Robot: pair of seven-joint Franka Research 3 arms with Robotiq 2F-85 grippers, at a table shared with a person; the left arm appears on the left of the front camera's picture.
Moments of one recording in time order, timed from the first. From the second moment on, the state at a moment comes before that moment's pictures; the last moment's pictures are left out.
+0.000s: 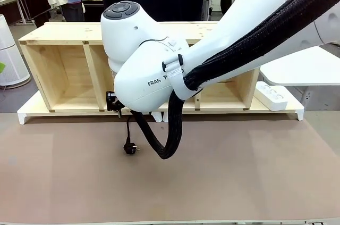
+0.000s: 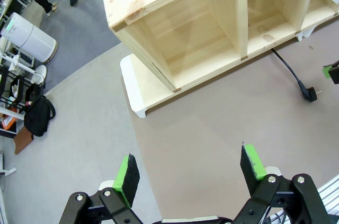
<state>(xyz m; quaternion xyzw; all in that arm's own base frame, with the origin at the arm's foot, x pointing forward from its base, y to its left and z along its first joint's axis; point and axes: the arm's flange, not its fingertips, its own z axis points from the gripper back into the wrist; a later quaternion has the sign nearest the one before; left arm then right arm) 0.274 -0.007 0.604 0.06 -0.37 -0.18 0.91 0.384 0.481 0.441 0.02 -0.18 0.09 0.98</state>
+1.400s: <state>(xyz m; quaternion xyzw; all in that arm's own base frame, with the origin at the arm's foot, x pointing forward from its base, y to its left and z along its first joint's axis) 0.274 -0.007 0.604 0.06 -0.37 -0.18 0.91 0.399 0.495 0.393 0.08 -0.14 0.06 0.98</state>
